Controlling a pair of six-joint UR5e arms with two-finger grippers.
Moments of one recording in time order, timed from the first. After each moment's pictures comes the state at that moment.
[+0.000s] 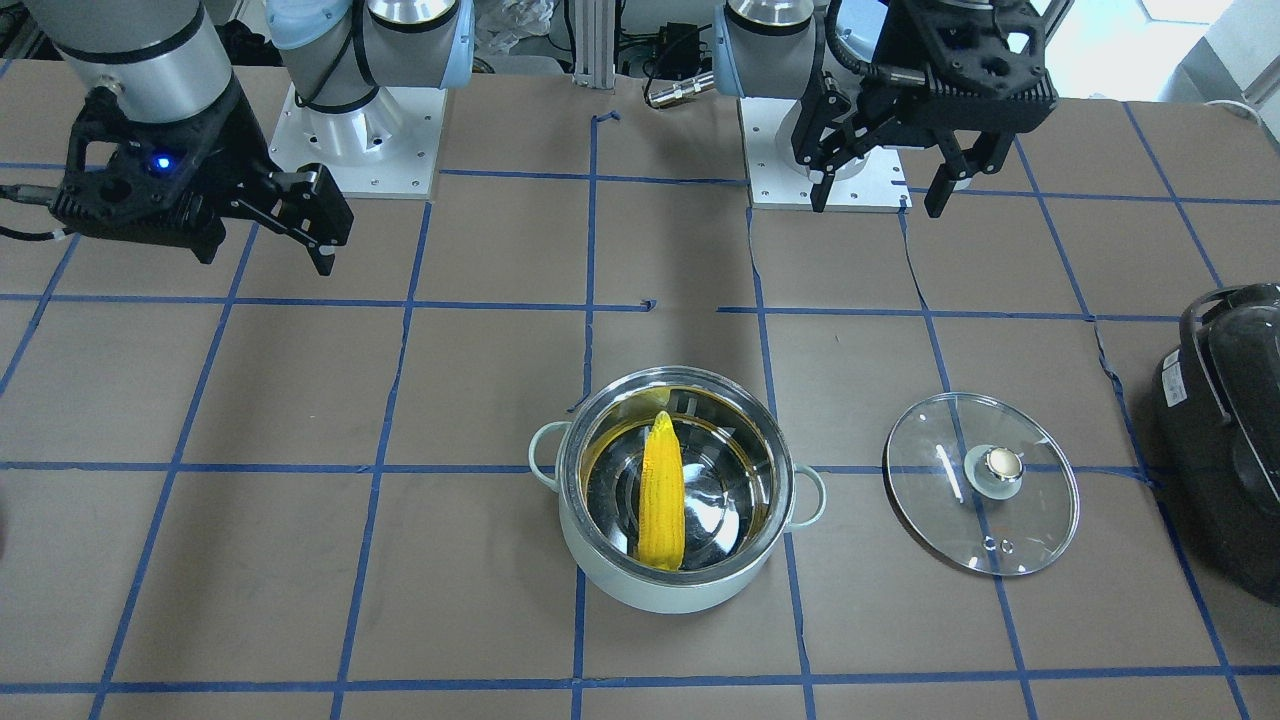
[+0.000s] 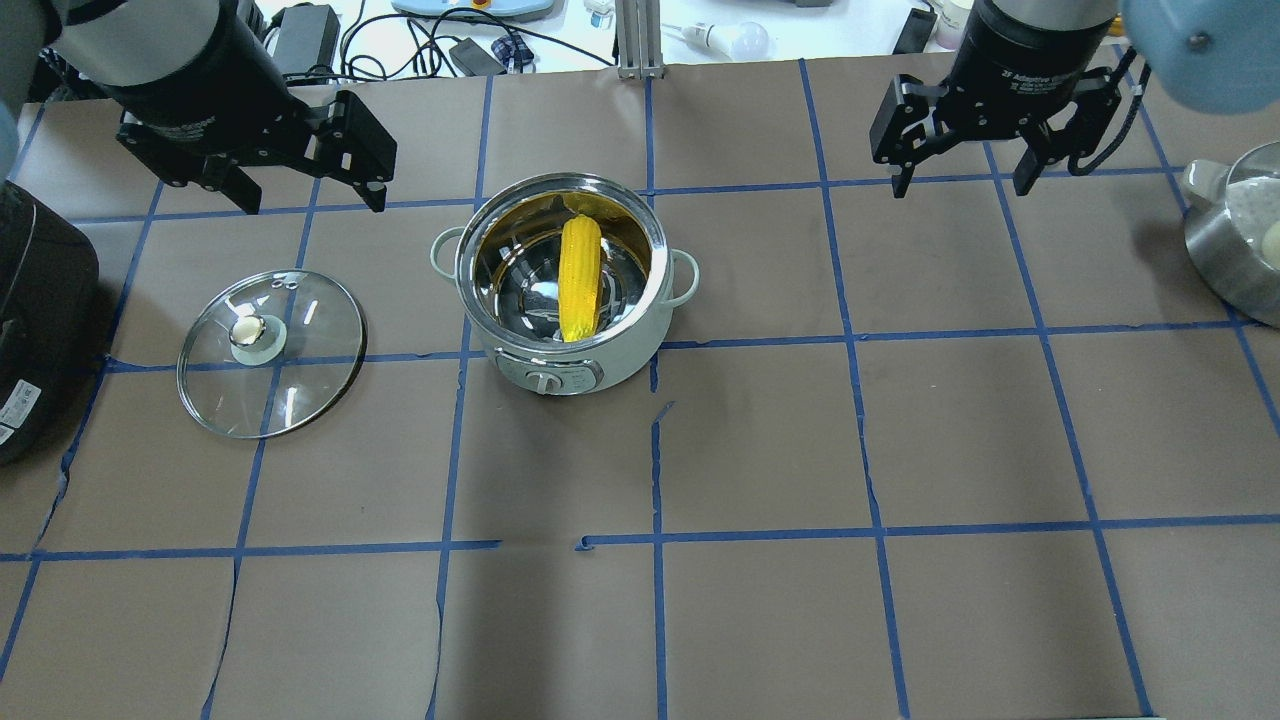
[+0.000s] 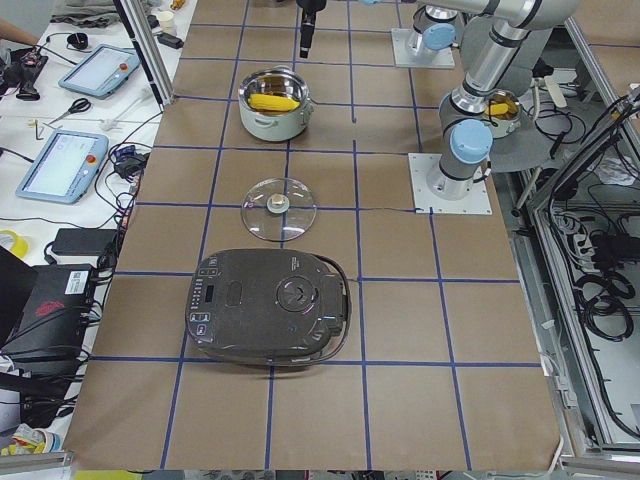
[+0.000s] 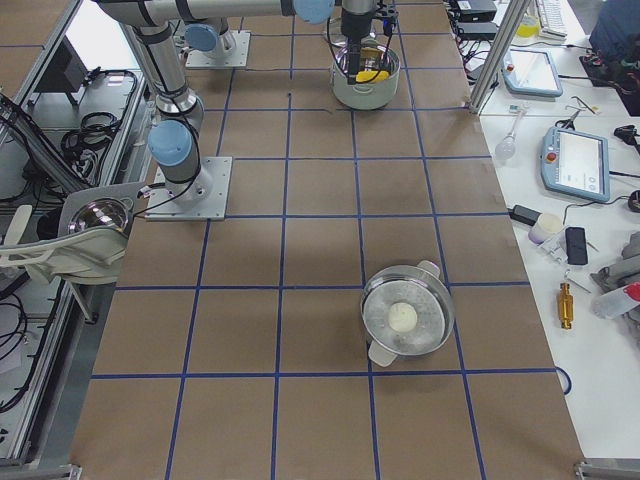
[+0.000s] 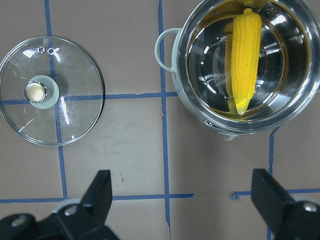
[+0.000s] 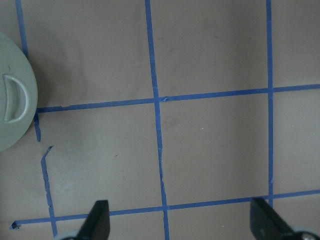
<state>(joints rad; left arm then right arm) -1.61 -1.47 -1.52 -1.55 1.57 -0.01 1.58 -1.55 1.50 -1.52 -1.61 0.08</state>
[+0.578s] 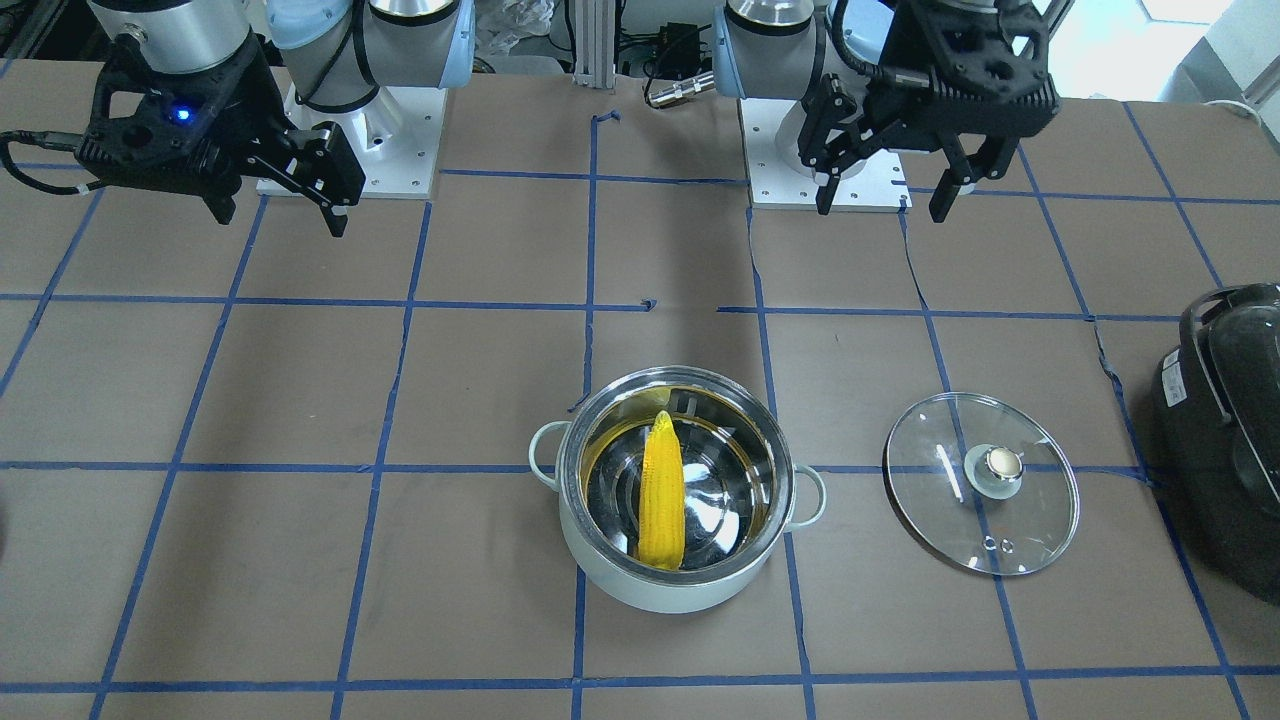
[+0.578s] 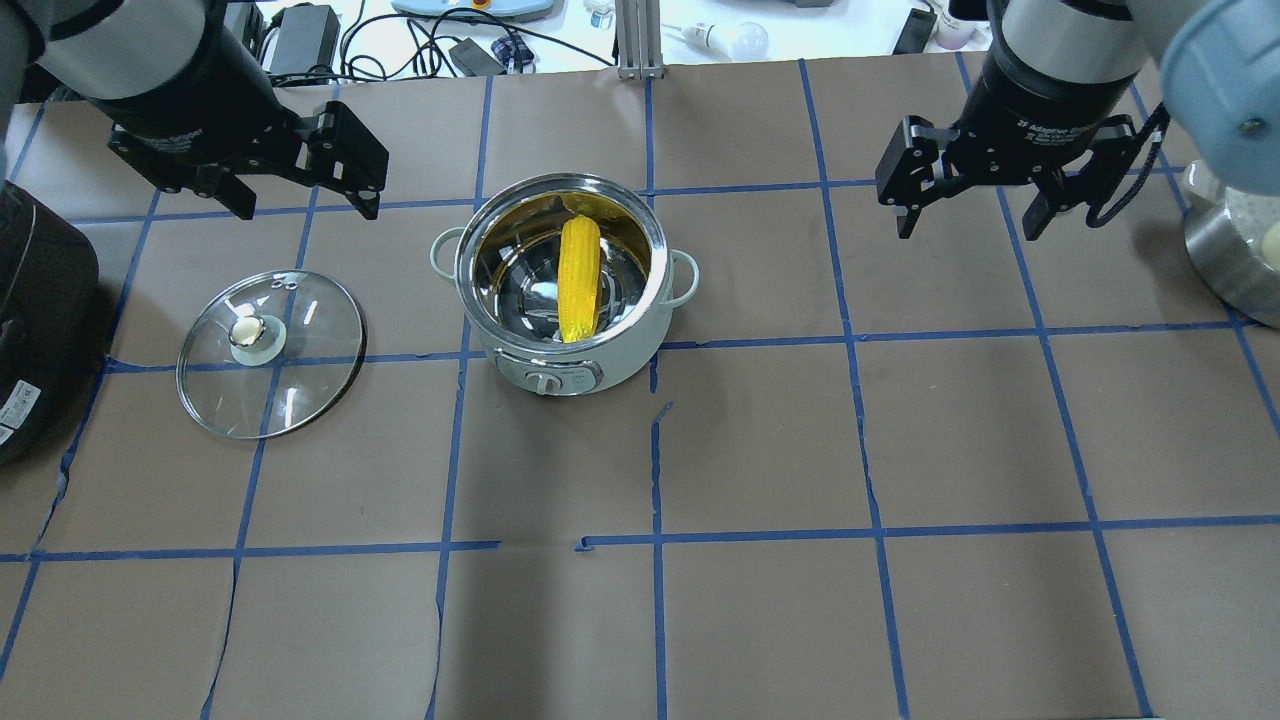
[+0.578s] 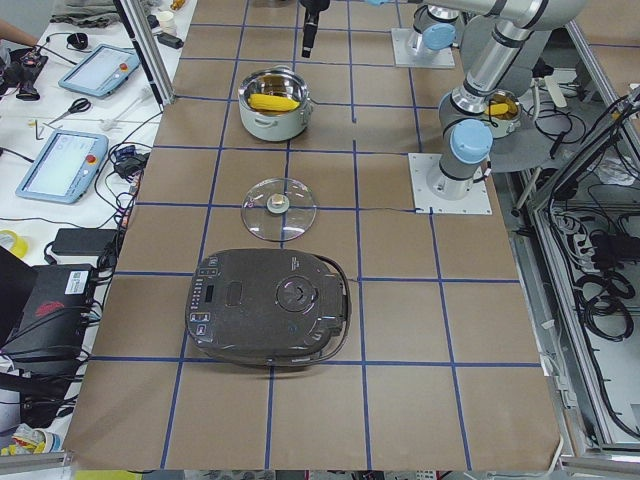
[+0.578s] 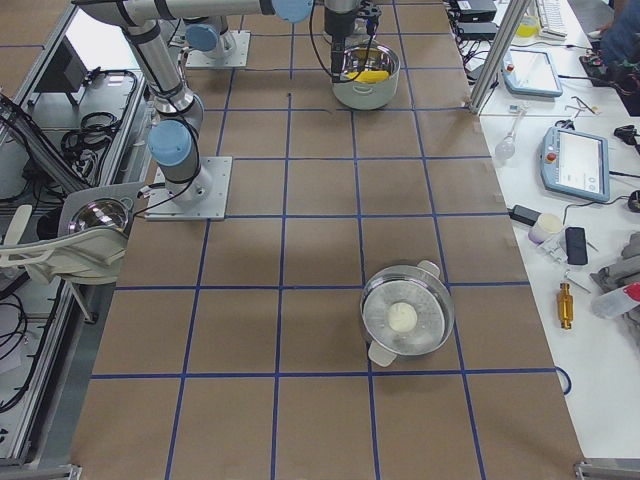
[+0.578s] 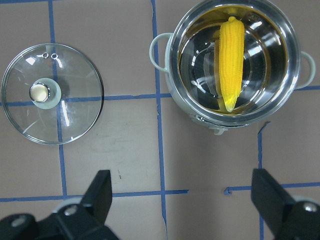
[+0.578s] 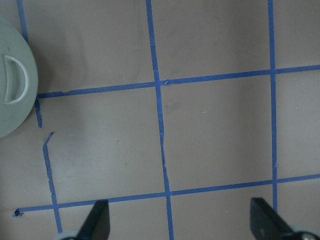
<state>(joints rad) -1.58 -1.49 -1.56 -1.52 1.57 0.04 1.58 -1.61 1.56 -1.52 -1.60 0.10</state>
